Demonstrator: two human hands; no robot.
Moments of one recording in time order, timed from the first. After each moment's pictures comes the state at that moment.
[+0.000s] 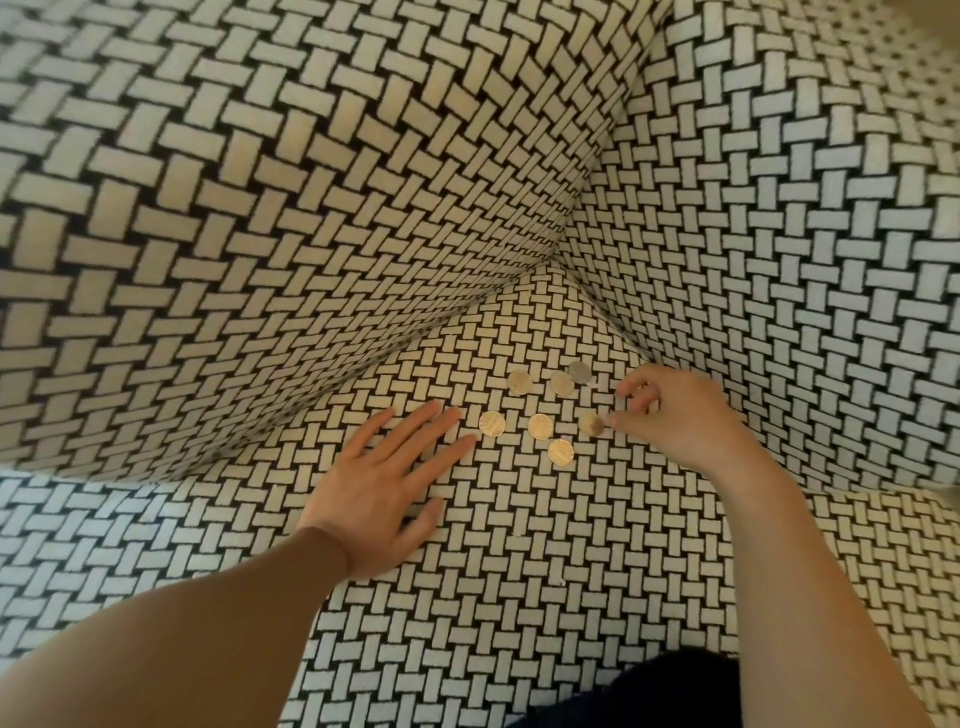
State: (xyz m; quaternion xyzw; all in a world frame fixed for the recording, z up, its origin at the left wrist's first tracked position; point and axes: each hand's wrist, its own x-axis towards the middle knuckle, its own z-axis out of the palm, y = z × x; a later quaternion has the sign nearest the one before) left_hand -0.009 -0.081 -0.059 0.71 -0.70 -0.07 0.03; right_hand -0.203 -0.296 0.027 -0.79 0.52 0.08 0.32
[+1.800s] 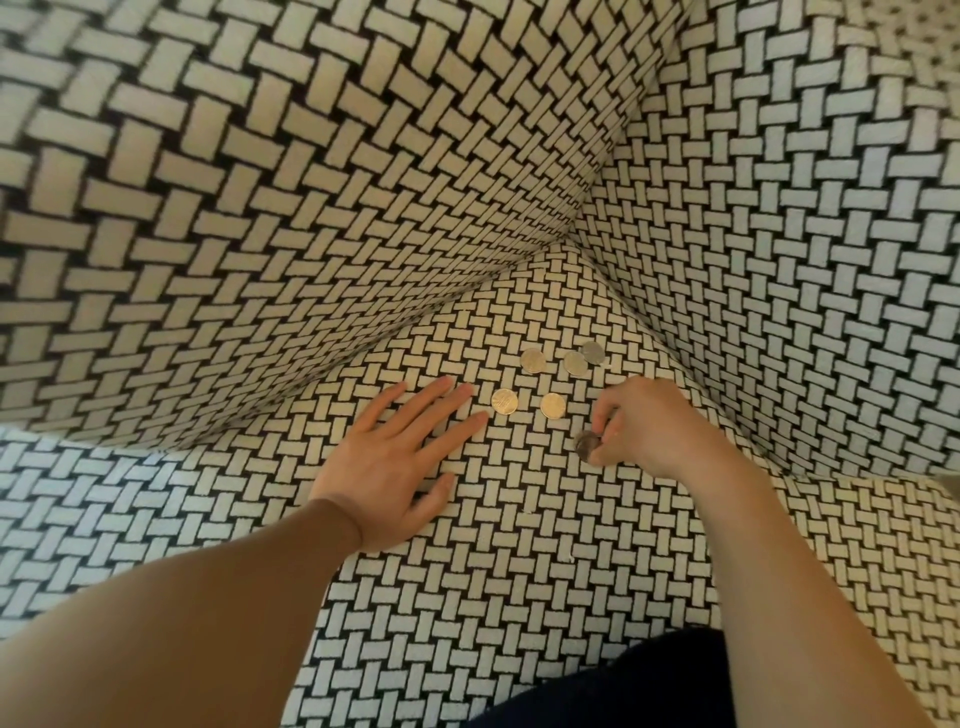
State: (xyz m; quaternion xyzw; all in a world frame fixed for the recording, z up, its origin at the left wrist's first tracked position) left_hand -0.009 -0.080 -0.061 0.71 -0.70 -0.07 0.03; right_hand -0.182 -0.268 0.023 -0.80 0.46 0.23 0.29
